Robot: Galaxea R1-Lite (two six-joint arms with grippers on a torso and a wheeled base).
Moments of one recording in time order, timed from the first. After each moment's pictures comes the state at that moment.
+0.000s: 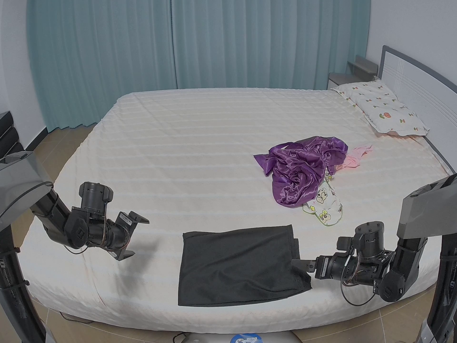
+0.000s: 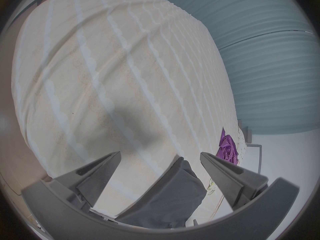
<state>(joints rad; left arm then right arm) -0.08 2.10 -0.77 -0.48 -0.23 -1.15 0.39 2.22 -0.30 -1.33 0.20 0.47</state>
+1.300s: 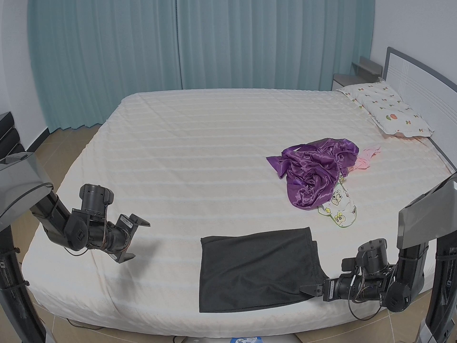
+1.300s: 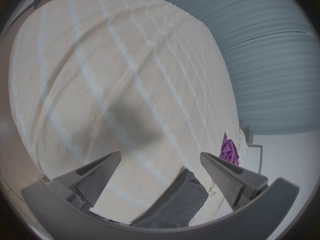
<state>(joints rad) -0.08 2.10 -0.76 -0.48 -0.23 -1.14 0.37 2.27 -0.16 -1.34 0.20 0.38</state>
